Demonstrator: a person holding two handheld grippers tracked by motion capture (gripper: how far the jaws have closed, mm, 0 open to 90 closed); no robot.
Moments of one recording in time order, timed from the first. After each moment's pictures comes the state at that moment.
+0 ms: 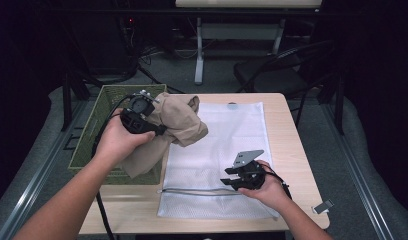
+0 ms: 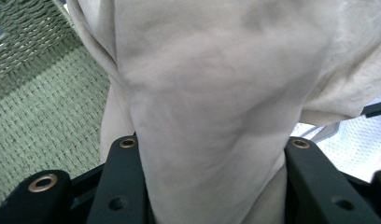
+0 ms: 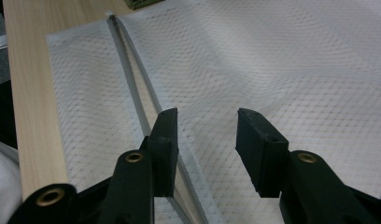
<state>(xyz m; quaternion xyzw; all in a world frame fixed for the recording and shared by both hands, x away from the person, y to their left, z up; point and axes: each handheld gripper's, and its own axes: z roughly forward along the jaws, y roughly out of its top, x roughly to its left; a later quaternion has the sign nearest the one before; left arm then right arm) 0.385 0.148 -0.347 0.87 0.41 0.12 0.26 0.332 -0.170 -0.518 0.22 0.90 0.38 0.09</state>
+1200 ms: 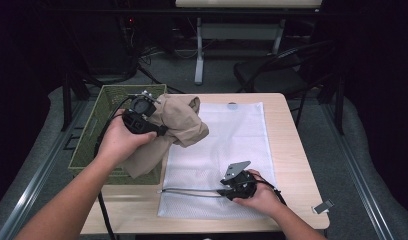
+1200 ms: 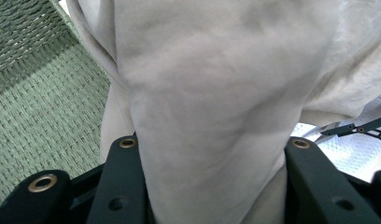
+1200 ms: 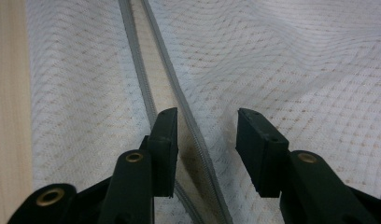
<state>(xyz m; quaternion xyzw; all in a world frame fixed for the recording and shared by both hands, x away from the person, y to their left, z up) 0.389 0.147 -0.352 0.87 0.41 0.12 0.25 0.328 -0.155 -0.562 0.20 0.92 0.32 0.08</state>
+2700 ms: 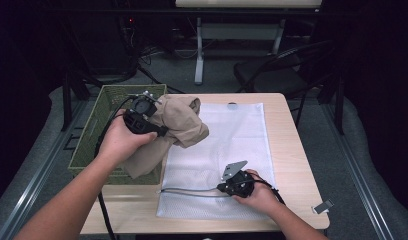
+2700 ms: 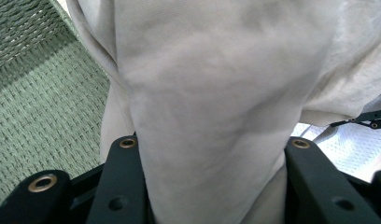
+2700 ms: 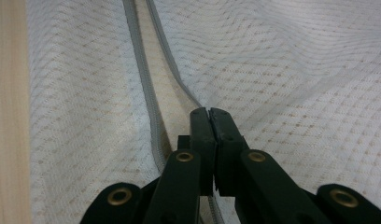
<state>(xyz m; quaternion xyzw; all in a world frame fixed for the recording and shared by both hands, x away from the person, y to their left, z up) 0.390 0.146 -0.353 0.87 0.41 0.12 0.25 0.330 -0.149 -0.563 0.18 0.93 0.32 0.07</state>
